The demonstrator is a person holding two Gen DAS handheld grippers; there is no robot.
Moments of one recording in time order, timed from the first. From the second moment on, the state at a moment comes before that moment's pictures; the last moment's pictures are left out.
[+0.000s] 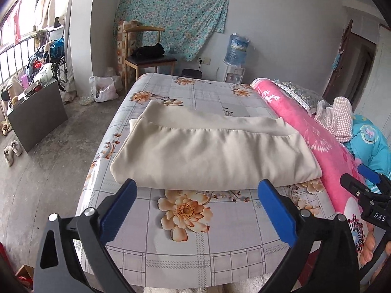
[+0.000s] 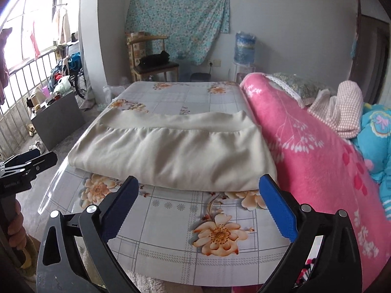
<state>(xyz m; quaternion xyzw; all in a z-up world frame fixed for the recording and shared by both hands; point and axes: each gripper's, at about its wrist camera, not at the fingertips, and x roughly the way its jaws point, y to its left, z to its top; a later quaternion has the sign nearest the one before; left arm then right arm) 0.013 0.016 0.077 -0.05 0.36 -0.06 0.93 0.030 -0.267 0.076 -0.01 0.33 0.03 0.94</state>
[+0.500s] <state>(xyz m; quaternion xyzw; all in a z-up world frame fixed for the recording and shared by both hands) 0.010 -0.021 0.064 0.03 0.38 0.03 0.92 0.019 -0.234 0.061 -0.04 0.33 -0.02 0.94</state>
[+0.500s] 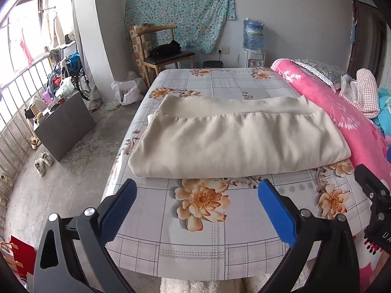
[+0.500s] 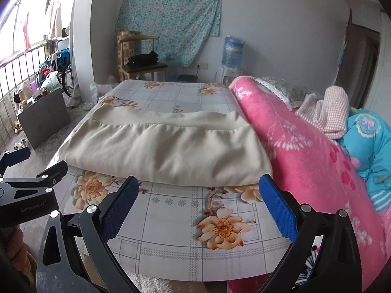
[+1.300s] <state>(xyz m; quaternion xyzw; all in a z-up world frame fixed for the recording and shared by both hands) 0.027 -0.041 0.043 0.02 0.43 -0.01 0.90 0.041 -0.246 0.031 -0.01 0.40 -0.02 0.92</state>
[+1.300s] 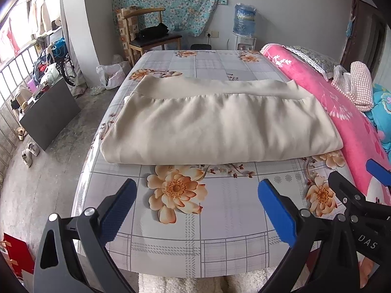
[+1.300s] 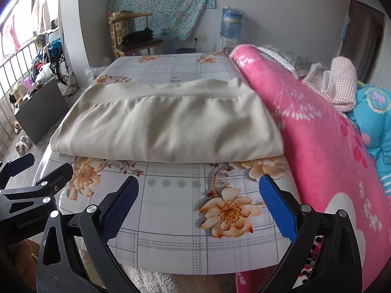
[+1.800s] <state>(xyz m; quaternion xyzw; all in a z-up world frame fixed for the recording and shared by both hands) 0.027 -0.040 0.040 0.00 0.44 -0.02 0.90 0.042 -0.250 0.030 -0.01 0.41 -0.03 0.91</state>
